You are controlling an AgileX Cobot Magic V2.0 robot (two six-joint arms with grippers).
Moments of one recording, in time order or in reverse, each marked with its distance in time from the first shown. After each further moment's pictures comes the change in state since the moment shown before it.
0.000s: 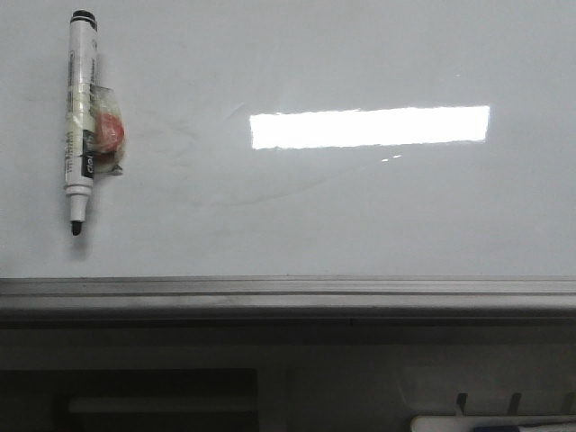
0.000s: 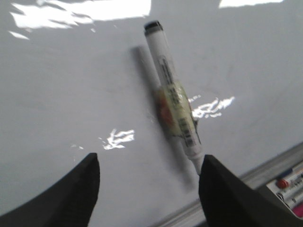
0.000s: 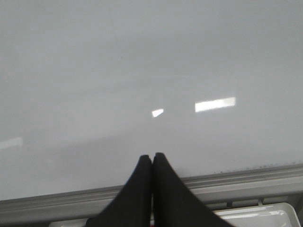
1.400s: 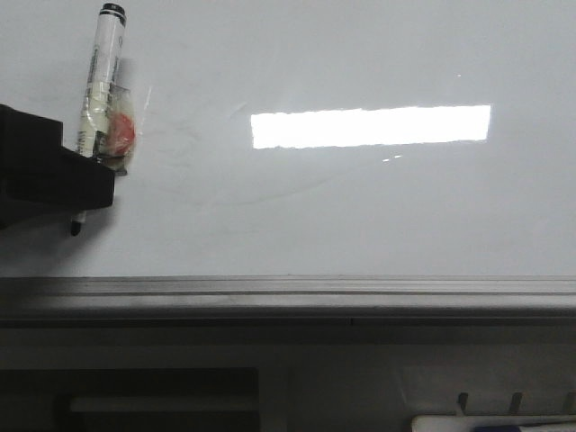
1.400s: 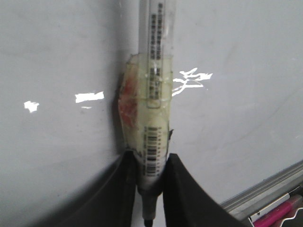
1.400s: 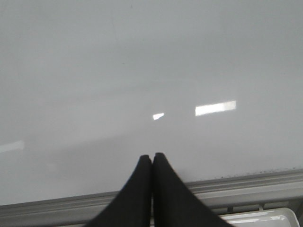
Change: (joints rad) left arm -0.217 0.502 -0.106 -0.296 -0.297 -0.023; right arm 0.000 0.000 0.000 0.000 -0.017 0.000
